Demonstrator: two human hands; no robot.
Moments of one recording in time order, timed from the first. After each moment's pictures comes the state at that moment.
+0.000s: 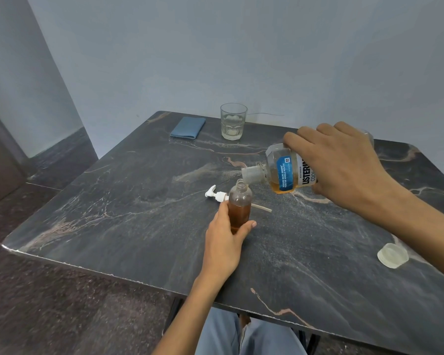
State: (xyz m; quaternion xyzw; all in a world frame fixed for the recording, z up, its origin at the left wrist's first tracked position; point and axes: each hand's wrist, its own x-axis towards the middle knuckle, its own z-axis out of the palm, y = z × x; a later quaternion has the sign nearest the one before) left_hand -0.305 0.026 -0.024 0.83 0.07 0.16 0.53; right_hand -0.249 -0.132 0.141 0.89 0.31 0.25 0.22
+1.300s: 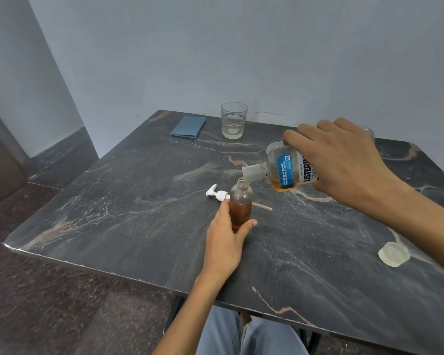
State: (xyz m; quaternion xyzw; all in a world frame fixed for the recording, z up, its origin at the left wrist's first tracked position) left_hand -0.306 0.024 -0.022 0.83 0.07 0.16 0.53; right_hand -0.249 -0.132 0.144 0.88 0.33 0.26 0.21
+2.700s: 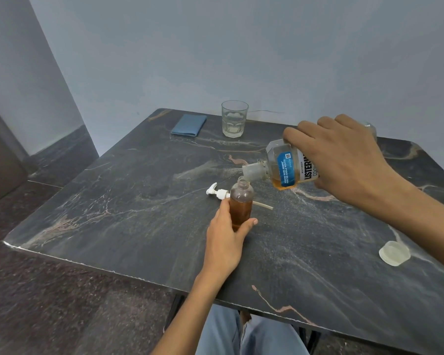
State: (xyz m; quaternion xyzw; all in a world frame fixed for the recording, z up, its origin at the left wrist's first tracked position) left_hand -0.304 0.025 -0.026 0.83 0.07 0.16 0.52; right_hand -0.250 -0.130 0.145 0.88 0.32 0.27 0.22
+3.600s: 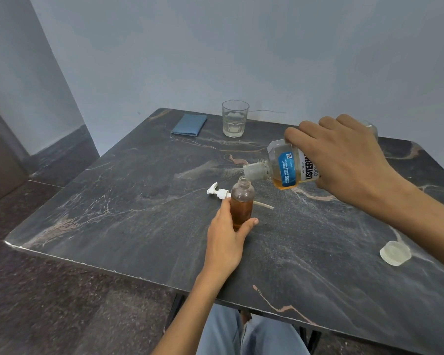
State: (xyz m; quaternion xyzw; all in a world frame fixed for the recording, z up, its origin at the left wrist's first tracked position) left_hand -0.305 0.025 -0.023 0.83 0.07 0.15 0.53; right_hand -0.251 -0.130 0.144 0.89 0.31 0.27 0.21
